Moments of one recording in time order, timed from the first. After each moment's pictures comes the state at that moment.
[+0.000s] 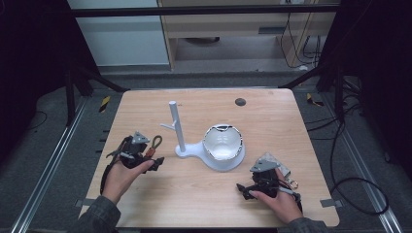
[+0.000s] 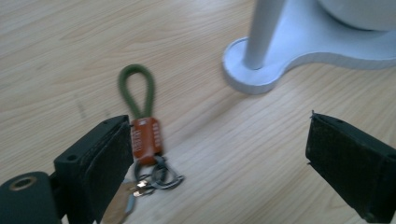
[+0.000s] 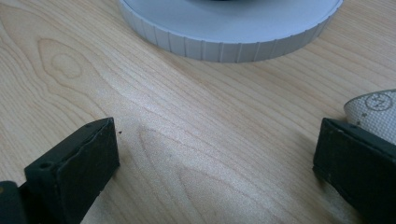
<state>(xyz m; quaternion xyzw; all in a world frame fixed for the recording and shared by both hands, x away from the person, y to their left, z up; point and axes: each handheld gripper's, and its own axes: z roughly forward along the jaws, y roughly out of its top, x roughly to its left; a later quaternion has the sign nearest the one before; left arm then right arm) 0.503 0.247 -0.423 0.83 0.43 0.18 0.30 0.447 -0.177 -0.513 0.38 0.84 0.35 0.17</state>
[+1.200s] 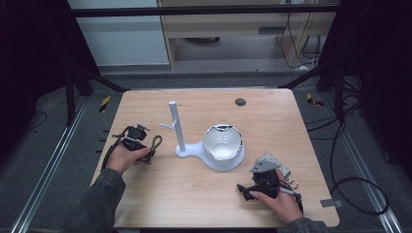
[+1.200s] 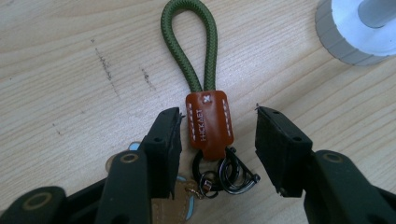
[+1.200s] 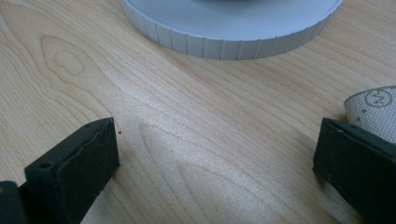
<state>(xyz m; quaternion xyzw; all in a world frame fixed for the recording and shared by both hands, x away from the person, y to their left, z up) 0.569 0.262 -0.455 0.85 0.48 0.08 0.19 0.445 -0.178 -0.513 0.38 0.84 0.35 0.17</state>
